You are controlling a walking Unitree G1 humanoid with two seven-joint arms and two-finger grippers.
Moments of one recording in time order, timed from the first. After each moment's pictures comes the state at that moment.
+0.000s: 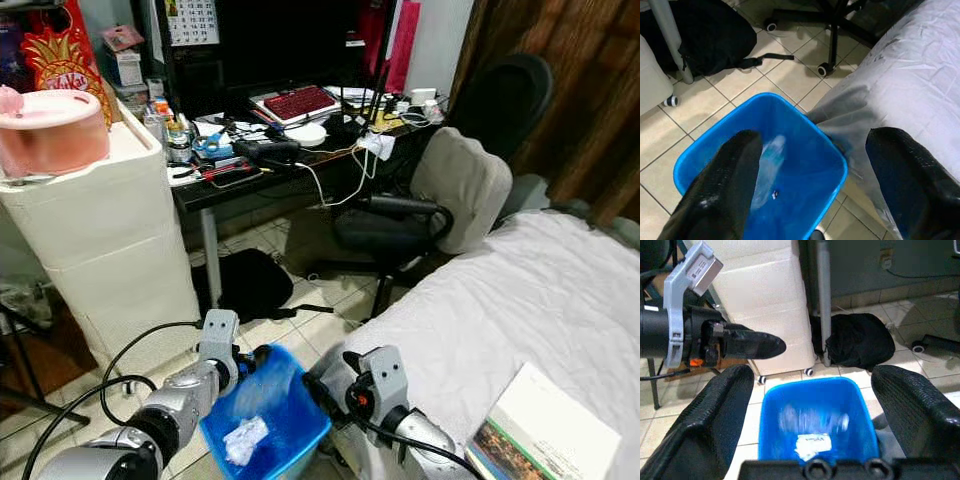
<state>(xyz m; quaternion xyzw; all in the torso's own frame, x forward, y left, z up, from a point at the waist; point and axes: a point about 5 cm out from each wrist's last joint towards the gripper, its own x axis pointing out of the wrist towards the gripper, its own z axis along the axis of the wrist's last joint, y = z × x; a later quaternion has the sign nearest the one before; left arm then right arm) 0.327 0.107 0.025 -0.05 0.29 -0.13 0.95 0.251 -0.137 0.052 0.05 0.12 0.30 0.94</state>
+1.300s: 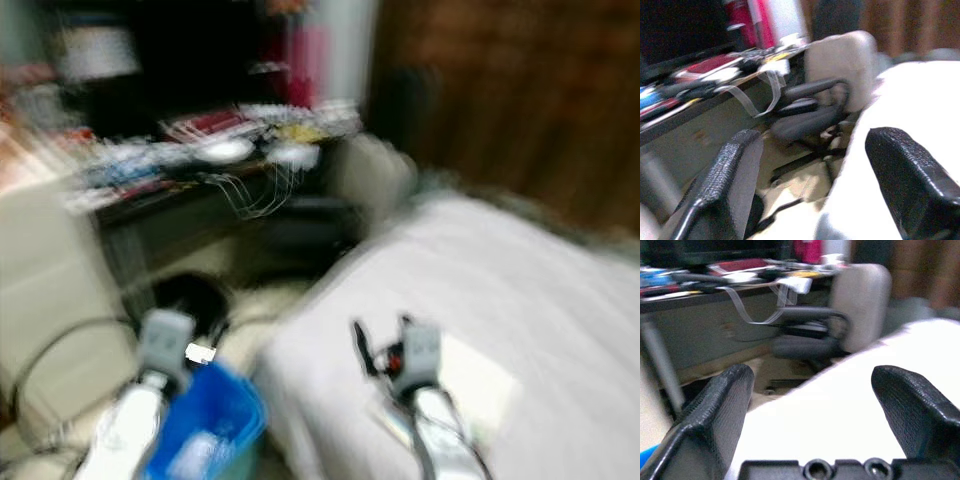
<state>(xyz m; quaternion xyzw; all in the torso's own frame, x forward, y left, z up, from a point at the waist) 0.275 0.145 0.090 0.10 -0.03 -0.11 0.99 0.279 -0.171 0.063 0.02 0.01 0.09 1.00</state>
